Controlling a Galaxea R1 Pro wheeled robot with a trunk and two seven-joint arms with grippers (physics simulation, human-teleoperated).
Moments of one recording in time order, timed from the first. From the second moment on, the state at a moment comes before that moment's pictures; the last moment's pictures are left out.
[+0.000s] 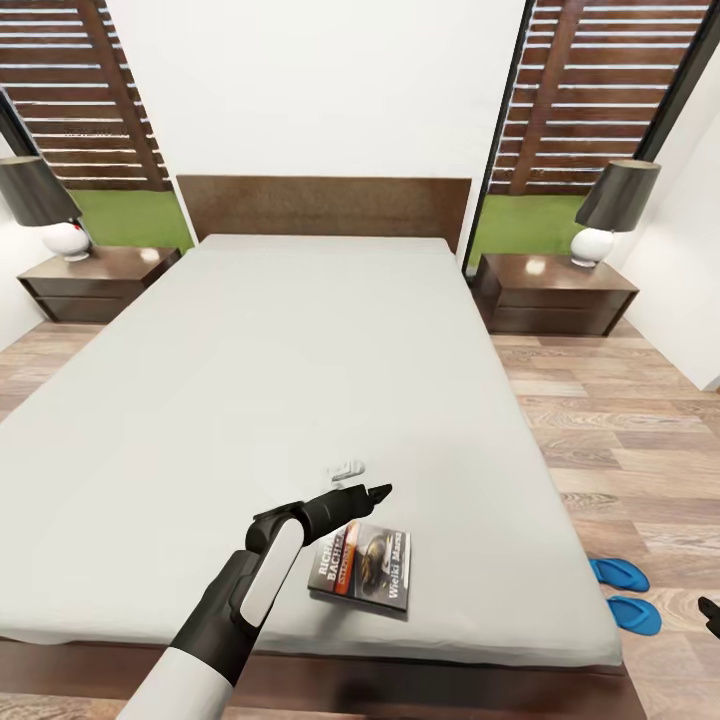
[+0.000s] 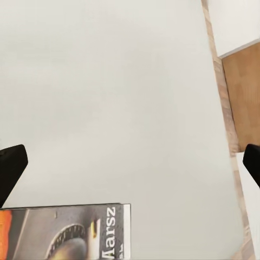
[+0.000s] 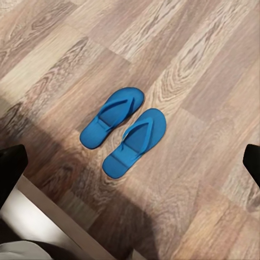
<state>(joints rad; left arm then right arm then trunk) -0.54 -0.16 -0.27 -1.16 0.61 0.61 -0.05 -0.47 -0.55 -0.33 -0.32 -0.74 -0.02 0.08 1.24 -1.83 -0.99</state>
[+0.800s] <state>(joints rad) -0.54 -0.16 -0.27 -1.16 0.61 0.61 -0.05 -0.47 -0.55 -0.33 -0.32 -0.74 -0.02 0.08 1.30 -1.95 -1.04</state>
